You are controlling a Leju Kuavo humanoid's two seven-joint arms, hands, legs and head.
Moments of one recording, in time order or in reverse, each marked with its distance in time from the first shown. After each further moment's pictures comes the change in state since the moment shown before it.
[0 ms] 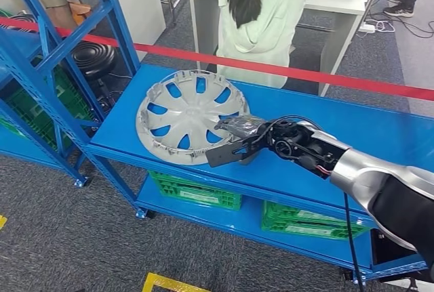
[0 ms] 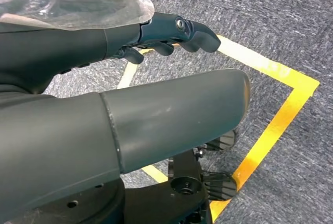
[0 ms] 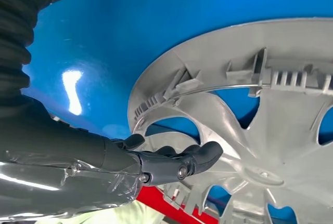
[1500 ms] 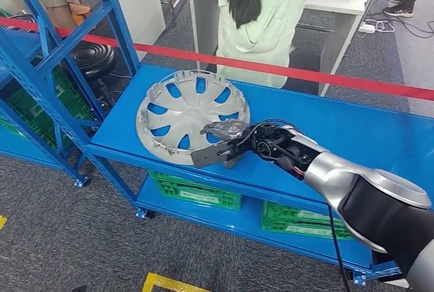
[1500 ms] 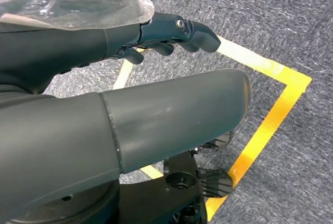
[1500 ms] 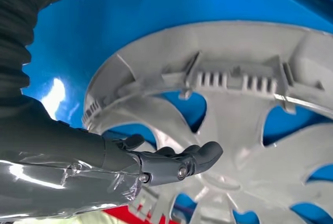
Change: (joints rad) left arm -0.012 -0.006 0.000 0.000 -0.010 0.000 -0.003; right arm 0.008 0.185 -0.063 0.239 0.053 -0.008 -0.121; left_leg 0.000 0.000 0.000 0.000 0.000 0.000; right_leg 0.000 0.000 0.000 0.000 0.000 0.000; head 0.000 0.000
